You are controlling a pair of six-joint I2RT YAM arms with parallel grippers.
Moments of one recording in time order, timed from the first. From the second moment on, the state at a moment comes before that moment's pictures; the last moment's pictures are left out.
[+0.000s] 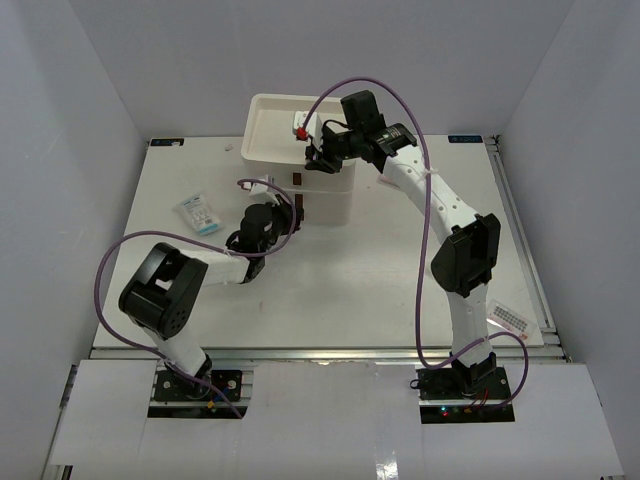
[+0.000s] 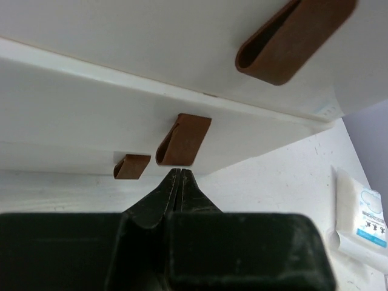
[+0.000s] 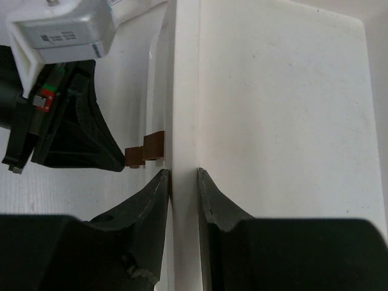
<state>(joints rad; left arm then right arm) -0.50 1.69 0.73 0.78 -0.09 -0.60 0.58 2.09 2.18 -0.70 -0.63 -0.78</state>
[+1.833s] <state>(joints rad) -0.46 1.96 0.76 0.99 -0.07 -0.50 0.56 2.09 2.18 -0.69 -0.70 -0.78</state>
